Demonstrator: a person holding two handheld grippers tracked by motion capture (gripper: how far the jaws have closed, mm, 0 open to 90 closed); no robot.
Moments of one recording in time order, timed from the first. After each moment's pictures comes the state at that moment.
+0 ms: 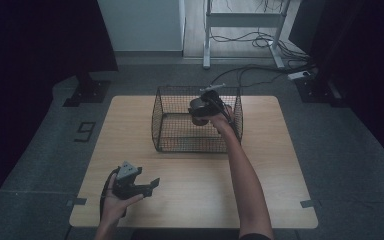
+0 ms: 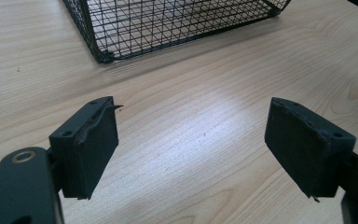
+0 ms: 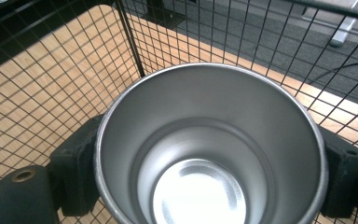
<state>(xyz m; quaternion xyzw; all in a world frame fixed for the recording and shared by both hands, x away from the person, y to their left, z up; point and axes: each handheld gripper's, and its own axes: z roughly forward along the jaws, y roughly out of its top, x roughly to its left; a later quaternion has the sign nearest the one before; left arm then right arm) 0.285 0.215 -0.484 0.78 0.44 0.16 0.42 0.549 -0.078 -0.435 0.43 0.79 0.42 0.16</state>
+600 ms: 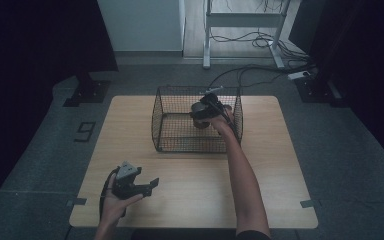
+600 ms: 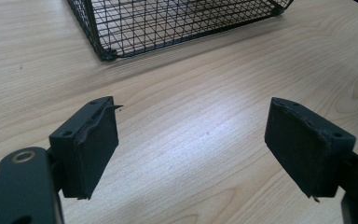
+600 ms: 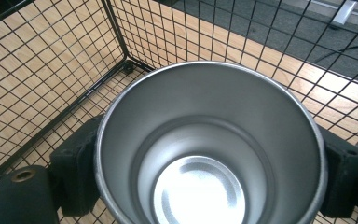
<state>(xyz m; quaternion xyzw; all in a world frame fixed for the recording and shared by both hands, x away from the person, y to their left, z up) 0.286 0.217 -0.486 0.78 0.44 0.16 0.42 0.563 -0.078 -0.459 0.43 0.80 0.39 0.15</state>
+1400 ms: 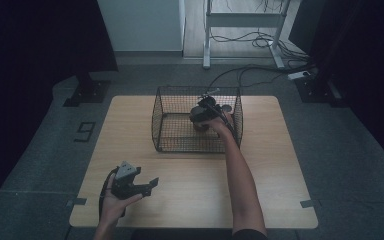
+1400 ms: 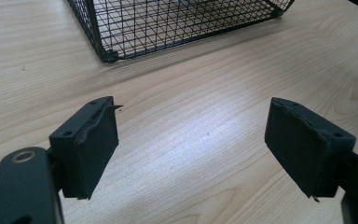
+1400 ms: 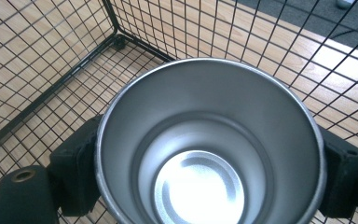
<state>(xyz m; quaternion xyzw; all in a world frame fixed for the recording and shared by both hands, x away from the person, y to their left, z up) 0.285 0.218 -0.484 0.78 0.44 0.16 0.42 0.570 -0.073 -0.477 0.44 0.82 0.35 0.14</state>
